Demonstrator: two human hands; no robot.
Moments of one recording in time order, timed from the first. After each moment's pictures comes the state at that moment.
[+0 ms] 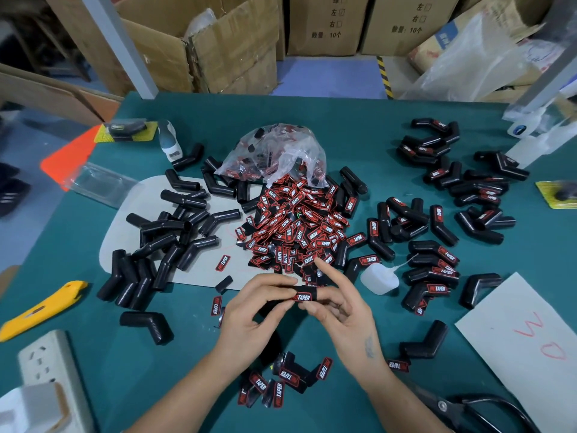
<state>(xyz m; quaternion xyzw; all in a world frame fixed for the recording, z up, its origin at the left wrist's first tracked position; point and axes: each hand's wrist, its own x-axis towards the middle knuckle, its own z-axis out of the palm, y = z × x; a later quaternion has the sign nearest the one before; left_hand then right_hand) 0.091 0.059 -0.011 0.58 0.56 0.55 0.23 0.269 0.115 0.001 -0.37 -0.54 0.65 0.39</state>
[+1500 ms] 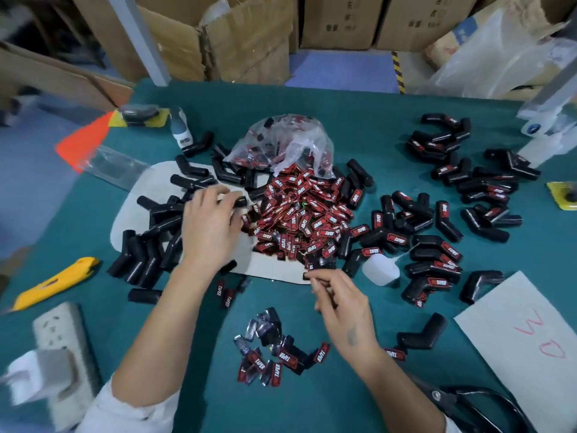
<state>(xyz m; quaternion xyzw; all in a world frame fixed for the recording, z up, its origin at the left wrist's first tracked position) -0.002 0.135 0.018 0.57 0.80 0.20 -0.05 0.277 0.119 -0.016 -0.44 -0.76 0.38 0.30</state>
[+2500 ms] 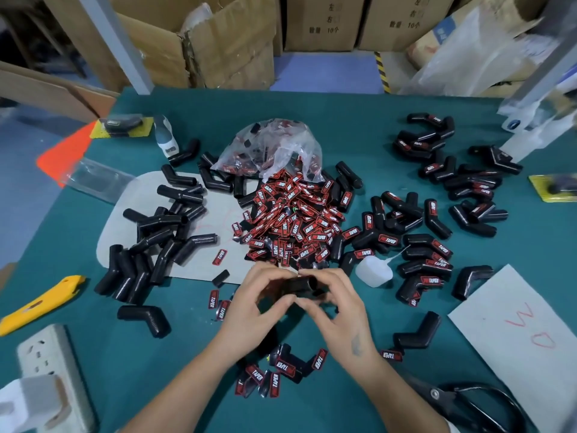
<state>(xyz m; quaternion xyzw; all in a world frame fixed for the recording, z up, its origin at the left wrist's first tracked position) 0.093 0.062 -0.002 0.54 0.60 0.48 0.36 0.274 0.115 -0.007 -0.38 -0.69 0.48 0.38</state>
